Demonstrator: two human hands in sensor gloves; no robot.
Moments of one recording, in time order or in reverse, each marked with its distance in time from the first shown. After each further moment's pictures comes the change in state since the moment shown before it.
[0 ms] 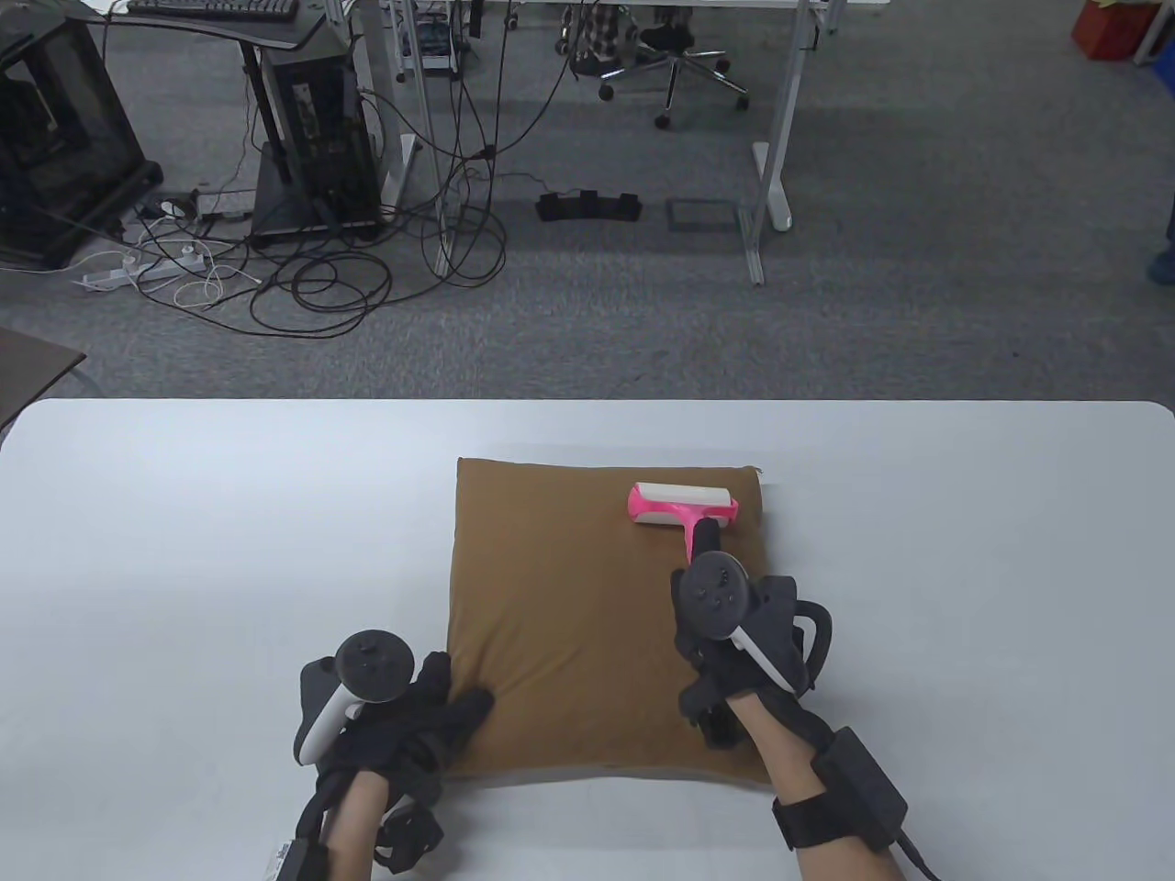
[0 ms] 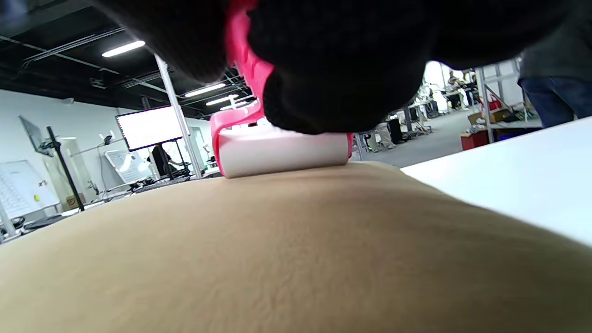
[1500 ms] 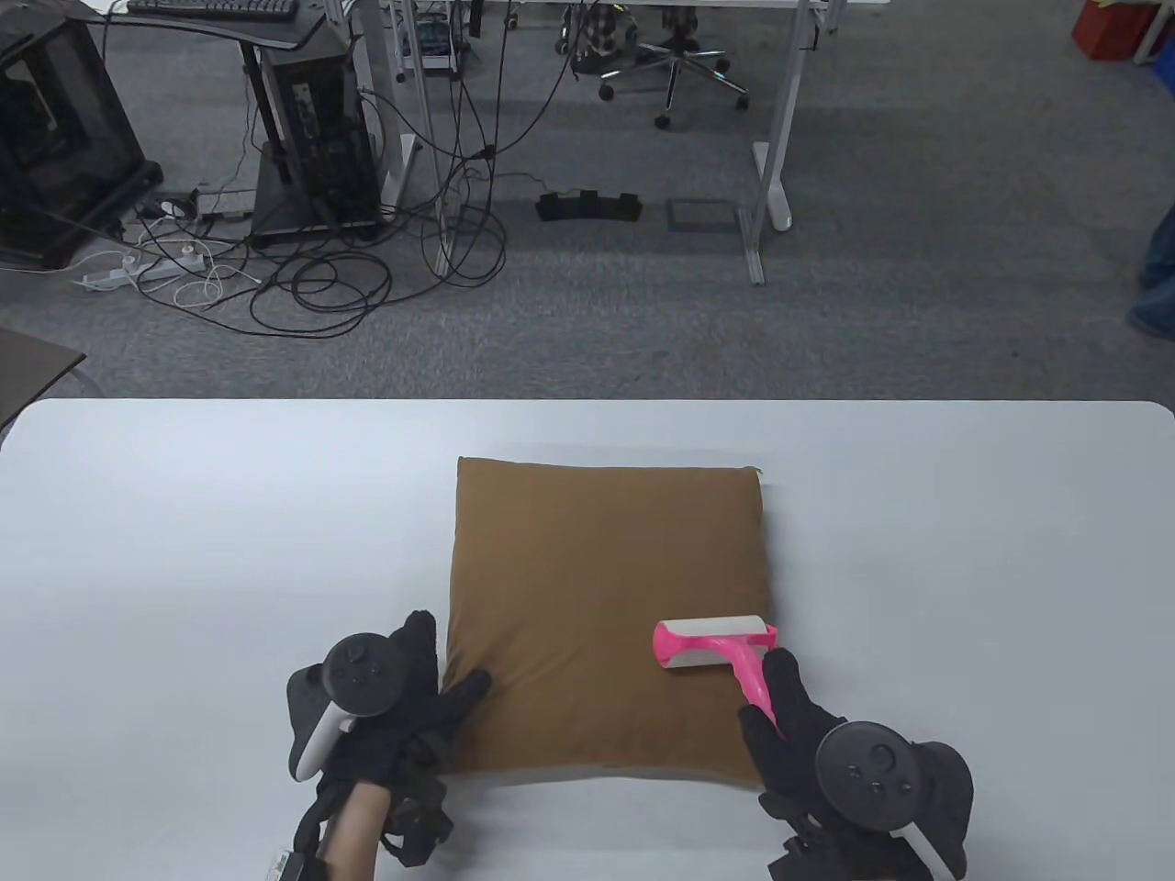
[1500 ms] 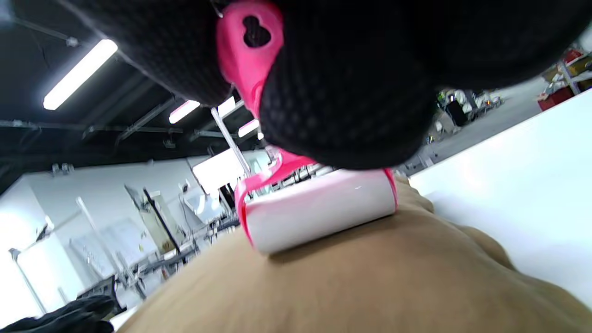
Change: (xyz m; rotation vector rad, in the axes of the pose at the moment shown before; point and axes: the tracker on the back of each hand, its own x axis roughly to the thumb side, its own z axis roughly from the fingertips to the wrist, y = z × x) left_hand 0.031 0.014 0.028 0.250 -0.171 0.010; right_hand -0.055 -0.057 0.132 -0.092 -0.172 -0.272
